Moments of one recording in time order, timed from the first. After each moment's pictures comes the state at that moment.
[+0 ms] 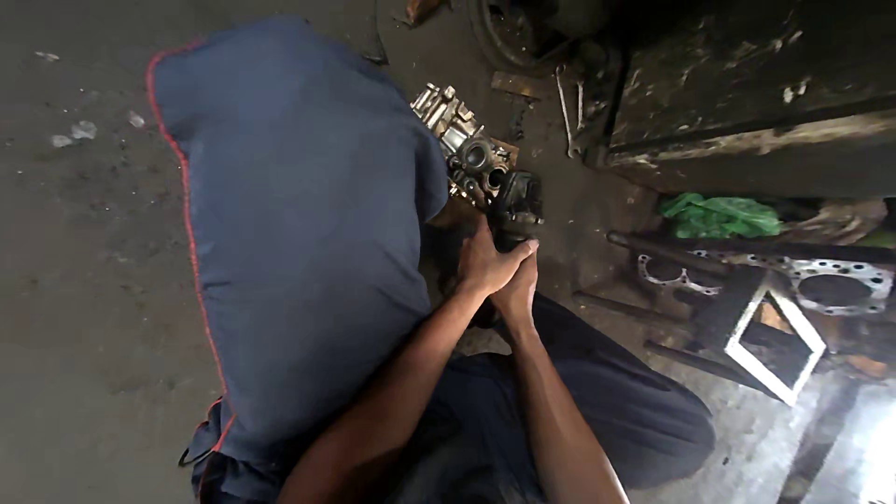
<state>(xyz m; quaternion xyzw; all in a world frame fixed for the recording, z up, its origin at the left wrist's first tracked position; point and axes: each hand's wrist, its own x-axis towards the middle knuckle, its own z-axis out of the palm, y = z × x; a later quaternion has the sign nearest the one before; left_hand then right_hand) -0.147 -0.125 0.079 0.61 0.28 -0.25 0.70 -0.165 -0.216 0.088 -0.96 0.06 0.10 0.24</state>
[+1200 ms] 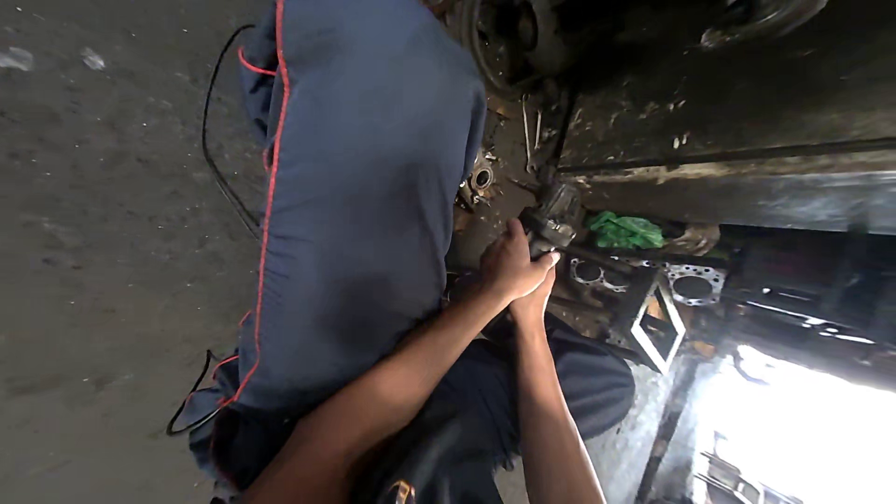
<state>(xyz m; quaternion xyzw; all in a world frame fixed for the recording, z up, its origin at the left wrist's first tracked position) -0.157 -0.126 0.136 0.63 0.14 -0.25 0.72 -0.181 -0.217 0.146 -0.96 0.07 0.02 0.27</state>
